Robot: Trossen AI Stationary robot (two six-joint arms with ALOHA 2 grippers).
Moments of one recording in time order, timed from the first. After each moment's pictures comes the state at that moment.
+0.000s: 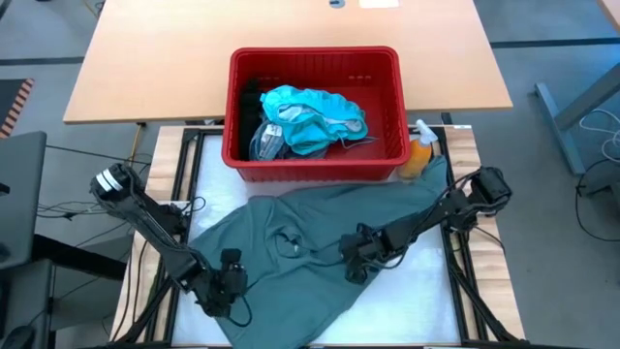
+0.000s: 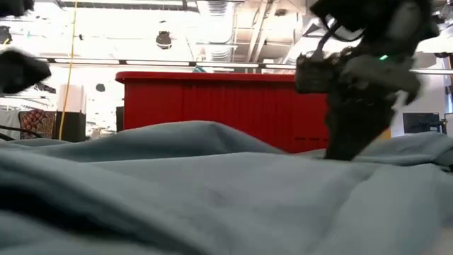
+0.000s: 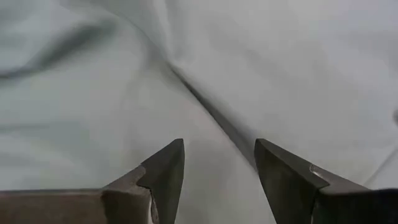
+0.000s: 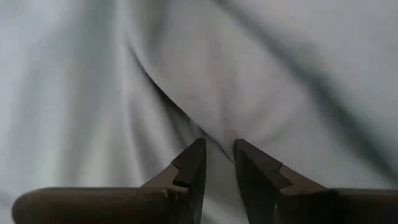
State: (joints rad) left arm -0.84 1.50 0.75 -0.35 -0.32 -0.69; right arm 0.40 1.72 0.89 -0.25 0.15 0.66
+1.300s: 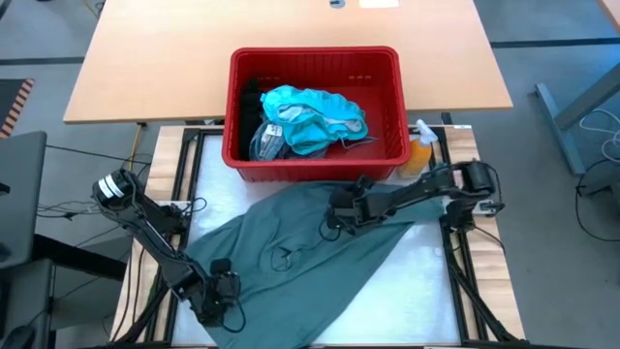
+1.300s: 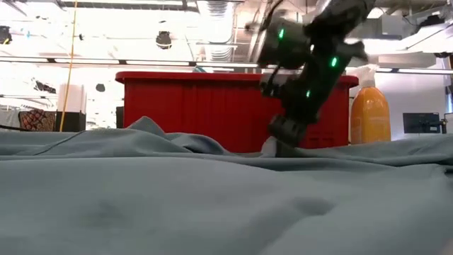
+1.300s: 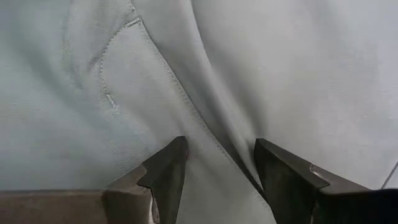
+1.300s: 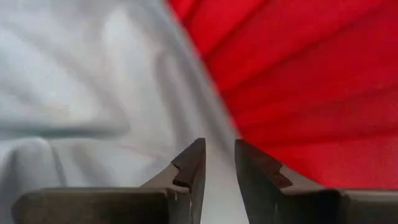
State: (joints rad) left arm -0.92 1.57 0.74 -0.45 -0.15 -0.98; right arm 0.10 1.78 1.03 -0.49 0.87 0.39
